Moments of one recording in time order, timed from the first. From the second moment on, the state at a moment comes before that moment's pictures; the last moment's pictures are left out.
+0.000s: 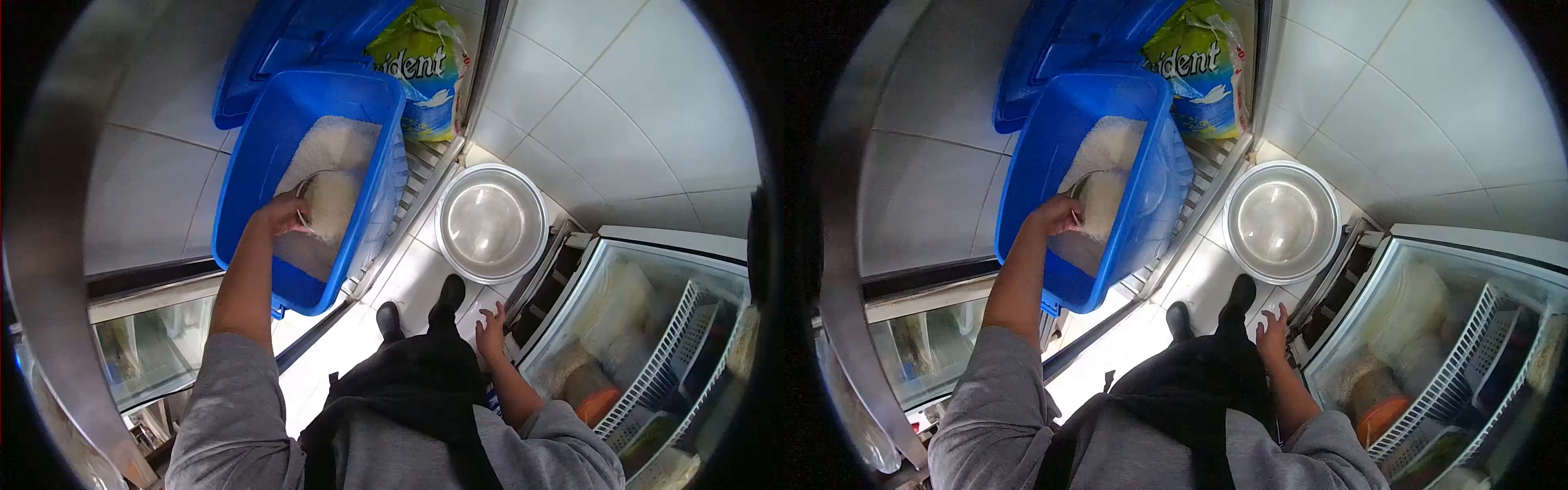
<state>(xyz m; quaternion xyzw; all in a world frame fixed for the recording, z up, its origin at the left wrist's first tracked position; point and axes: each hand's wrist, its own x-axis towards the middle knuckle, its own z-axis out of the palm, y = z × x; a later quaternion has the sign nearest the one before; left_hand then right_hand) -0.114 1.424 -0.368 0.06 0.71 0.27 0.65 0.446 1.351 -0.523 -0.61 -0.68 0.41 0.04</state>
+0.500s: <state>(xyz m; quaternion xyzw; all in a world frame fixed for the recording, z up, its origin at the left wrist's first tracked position) -0.068 1.369 -0.282 -0.02 0.56 0.60 0.56 0.223 1.515 -0.326 -0.30 -0.78 0.41 0.37</state>
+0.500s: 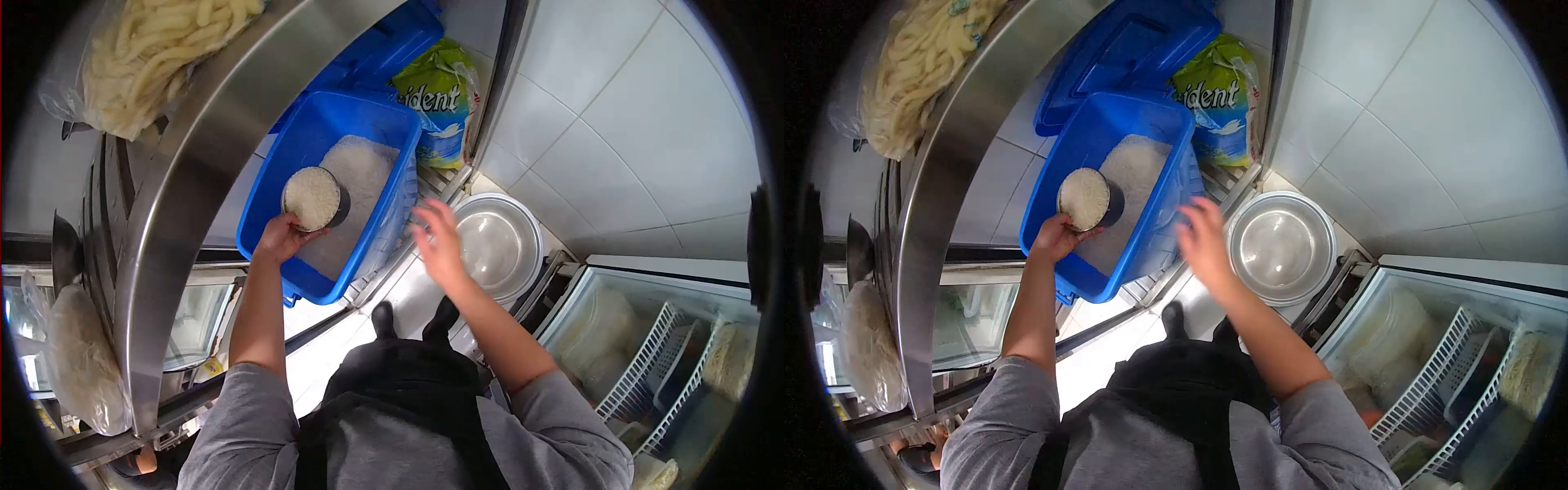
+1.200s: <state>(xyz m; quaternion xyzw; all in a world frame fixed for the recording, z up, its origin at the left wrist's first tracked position) 0.068 1.495 -0.209 0.17 0.56 0.41 0.69 0.282 1.572 -0.252 -0.28 -0.28 0.88 0.25</state>
